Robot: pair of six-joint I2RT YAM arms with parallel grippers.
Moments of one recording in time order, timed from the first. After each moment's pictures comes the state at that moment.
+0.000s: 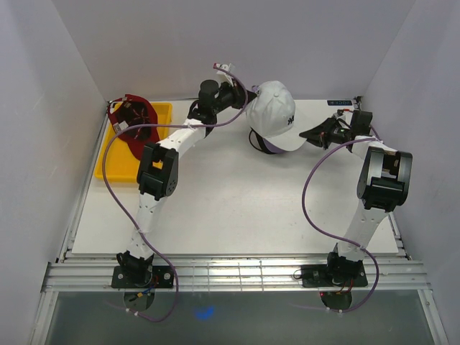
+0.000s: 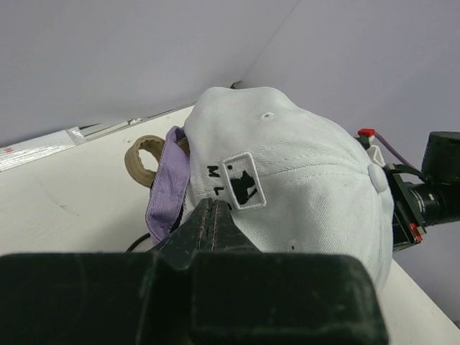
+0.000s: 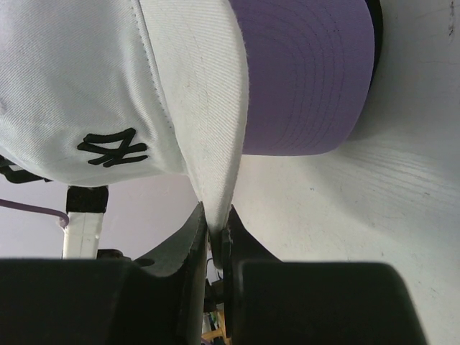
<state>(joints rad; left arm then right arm) -0.43 2.39 2.03 0.40 0.48 -0.50 -0.17 1.98 1.29 -0.03 -1.04 0.83</state>
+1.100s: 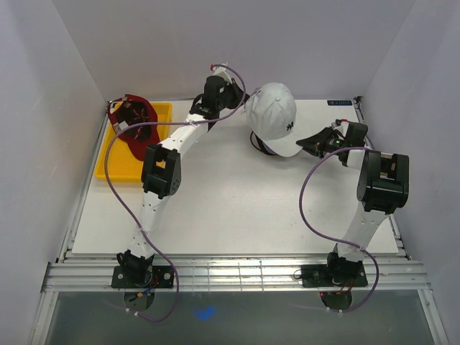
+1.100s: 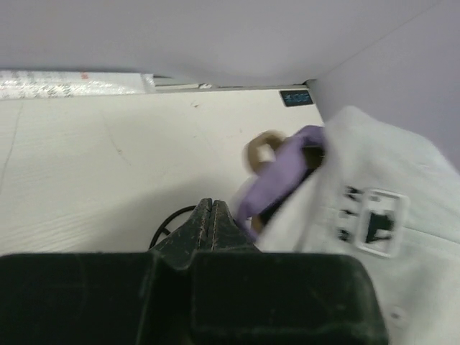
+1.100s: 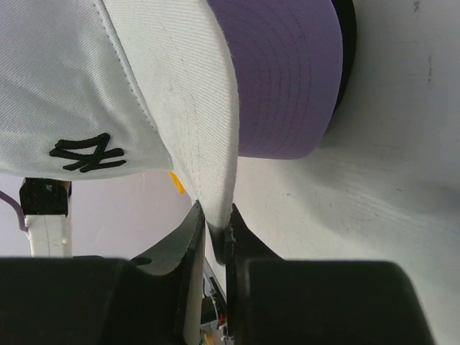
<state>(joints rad) -0.44 2.45 2.22 0.04 0.21 -0.60 -0.16 1.95 1.08 0.26 -0.98 0.91</state>
